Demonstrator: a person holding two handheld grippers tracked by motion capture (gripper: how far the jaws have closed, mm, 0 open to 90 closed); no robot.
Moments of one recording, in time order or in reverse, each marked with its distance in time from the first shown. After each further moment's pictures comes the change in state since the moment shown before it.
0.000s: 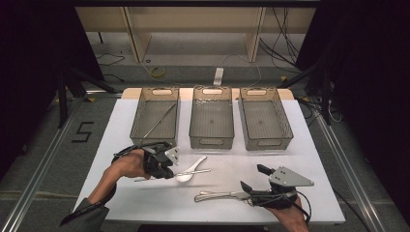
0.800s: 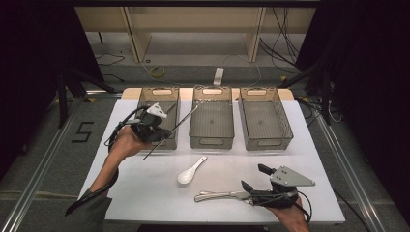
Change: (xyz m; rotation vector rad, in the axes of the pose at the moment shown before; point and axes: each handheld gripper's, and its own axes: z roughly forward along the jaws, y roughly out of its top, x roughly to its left) left arm 0.056 -0.003 -0.055 -0.309 0.281 -0.451; right arm -0.002 0.000 -0.001 -0.007 -0.005 0.011
